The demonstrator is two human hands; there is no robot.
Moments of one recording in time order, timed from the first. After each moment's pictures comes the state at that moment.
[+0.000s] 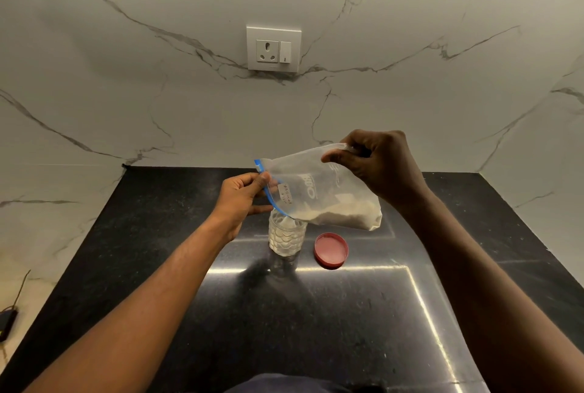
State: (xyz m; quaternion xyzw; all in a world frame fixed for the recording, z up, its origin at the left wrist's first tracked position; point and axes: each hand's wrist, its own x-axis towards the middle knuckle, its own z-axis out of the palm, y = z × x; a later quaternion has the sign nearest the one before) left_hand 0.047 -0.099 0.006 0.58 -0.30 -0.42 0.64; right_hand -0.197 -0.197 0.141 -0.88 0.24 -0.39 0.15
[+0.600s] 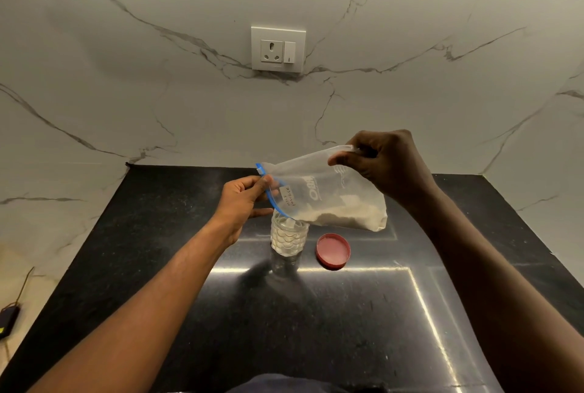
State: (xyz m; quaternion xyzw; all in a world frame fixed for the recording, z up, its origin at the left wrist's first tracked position) left_hand 0.047 -0.095 0.001 0.57 -0.30 -0.42 0.64; right_hand -0.200 -0.200 0.144 -0.89 0.22 -0.37 0.15
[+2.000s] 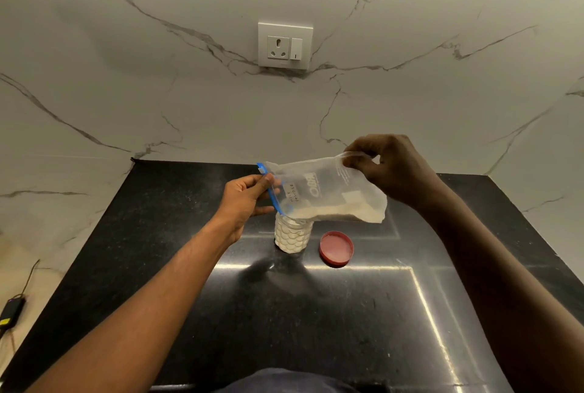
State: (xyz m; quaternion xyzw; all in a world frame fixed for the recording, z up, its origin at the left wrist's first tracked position) left_hand 0.050 -0.090 -0.002 0.58 -0.27 -0.43 0.64; right_hand -0.202 -0.197 0.147 -0.92 0.27 -0.26 0.14
